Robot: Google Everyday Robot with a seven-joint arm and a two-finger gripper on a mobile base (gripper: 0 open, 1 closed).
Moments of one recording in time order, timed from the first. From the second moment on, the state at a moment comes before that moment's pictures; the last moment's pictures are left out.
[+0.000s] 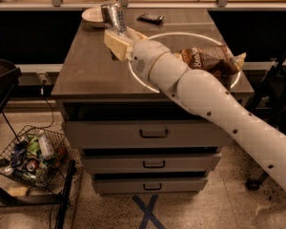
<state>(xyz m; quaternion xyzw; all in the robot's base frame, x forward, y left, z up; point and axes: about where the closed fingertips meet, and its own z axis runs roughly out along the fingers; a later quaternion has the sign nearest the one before) 0.634 0.049 0.978 -0.19 0.60 0.37 0.68</state>
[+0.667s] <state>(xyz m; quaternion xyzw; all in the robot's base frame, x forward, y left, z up) 0.628 0.061 0.967 -0.20 0.57 0.37 0.71</state>
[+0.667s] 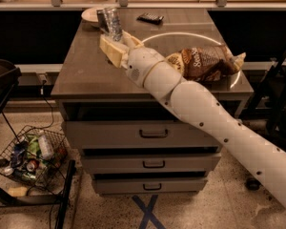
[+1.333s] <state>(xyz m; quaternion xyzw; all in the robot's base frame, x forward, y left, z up) 0.620 0.071 0.944 -0.17 0.57 0.36 0.72</state>
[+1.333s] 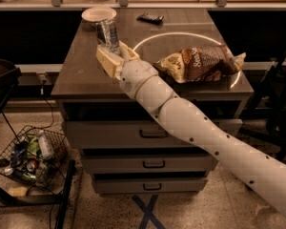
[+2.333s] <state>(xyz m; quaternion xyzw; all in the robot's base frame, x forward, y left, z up) 0.612 0.084 0.912 -0.17 0.56 0.35 0.73</state>
